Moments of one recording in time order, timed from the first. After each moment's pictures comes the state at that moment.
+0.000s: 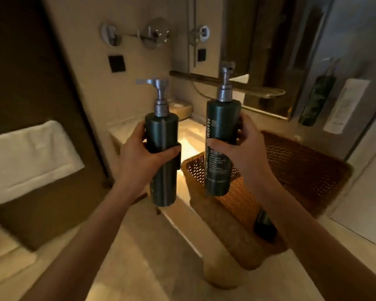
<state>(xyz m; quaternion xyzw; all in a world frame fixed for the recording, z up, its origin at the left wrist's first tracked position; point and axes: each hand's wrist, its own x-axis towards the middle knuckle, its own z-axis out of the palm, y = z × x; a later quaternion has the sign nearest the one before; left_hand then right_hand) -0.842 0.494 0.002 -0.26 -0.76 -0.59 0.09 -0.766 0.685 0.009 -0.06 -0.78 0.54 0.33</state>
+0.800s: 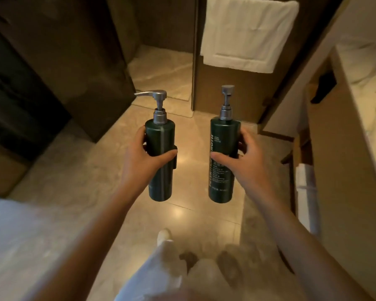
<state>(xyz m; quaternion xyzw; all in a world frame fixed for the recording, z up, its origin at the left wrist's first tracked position) -0.635 0.123 -0.167 0.28 -0.79 -0.50 0.20 -0.756 0.313 -0.172 0.17 -0.79 0.58 -0.15</state>
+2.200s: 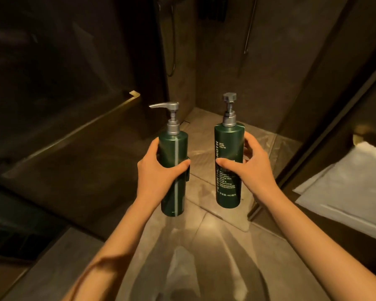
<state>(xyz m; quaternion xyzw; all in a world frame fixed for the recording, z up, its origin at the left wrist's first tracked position) -1.123 -0.516 -0.144 0.35 -0.75 -0.45 0.33 -1.290 -0.381 -0.146 0.33 -0.72 0.58 -0.17</state>
